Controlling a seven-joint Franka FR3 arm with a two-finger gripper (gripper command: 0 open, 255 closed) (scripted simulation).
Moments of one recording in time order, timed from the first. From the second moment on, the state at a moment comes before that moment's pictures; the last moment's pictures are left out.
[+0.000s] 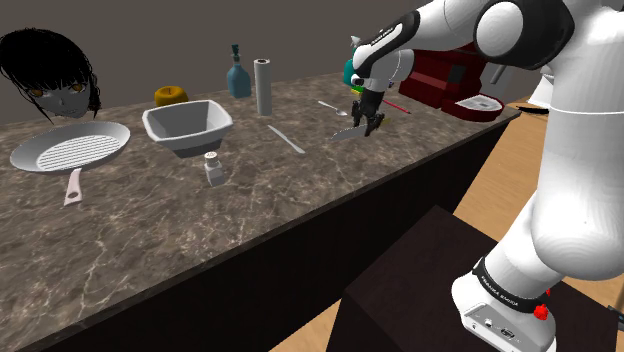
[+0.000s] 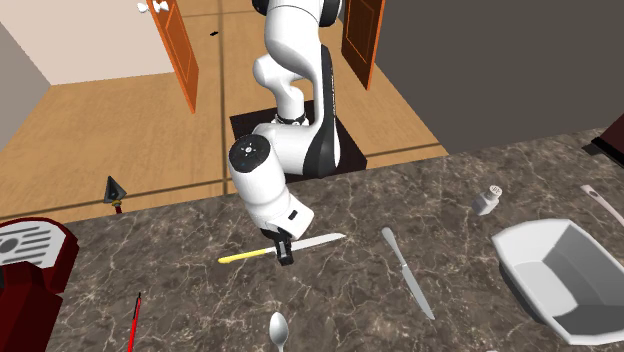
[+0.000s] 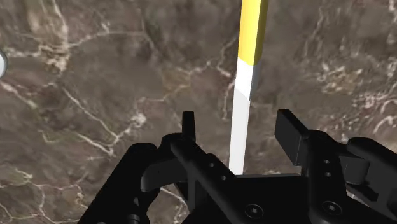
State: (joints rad) arm 0.14 0.39 -0.53 -1.88 0.37 2.19 -2.03
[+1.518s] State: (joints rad) arm 0.16 0.31 -0.56 -1.80 0.30 2.05 -1.97
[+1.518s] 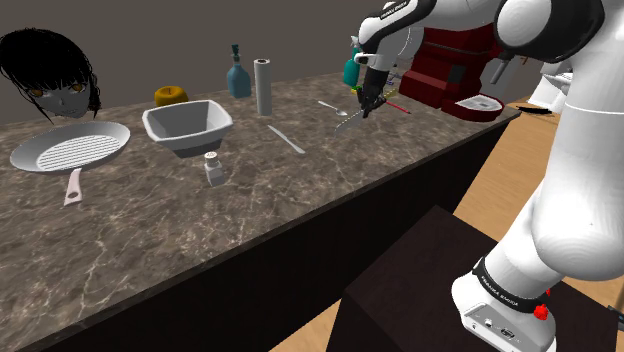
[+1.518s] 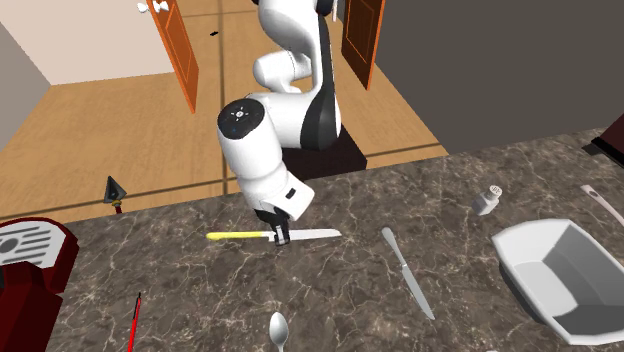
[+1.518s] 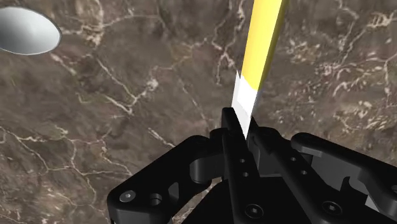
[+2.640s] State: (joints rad) arm 0.17 0.25 -0.58 -1.65 0.25 1.85 -1.92
